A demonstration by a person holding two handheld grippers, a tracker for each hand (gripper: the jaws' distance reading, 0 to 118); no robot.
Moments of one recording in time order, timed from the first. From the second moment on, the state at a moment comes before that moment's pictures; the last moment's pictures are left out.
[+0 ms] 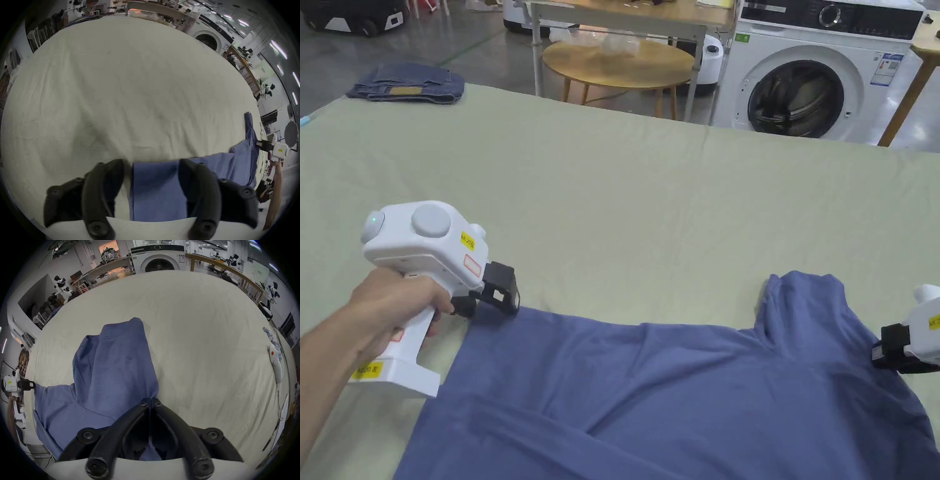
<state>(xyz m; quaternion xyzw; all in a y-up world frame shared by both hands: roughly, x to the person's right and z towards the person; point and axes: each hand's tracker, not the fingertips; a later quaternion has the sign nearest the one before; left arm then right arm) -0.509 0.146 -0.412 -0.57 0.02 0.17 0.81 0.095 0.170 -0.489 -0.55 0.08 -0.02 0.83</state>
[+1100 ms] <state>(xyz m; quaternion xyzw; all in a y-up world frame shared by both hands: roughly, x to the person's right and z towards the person) -0.429 0.245 -0.256 -0.39 0.07 0.03 0.92 0.114 0.268 -0.329 -0.42 0.09 -0.01 0.90</state>
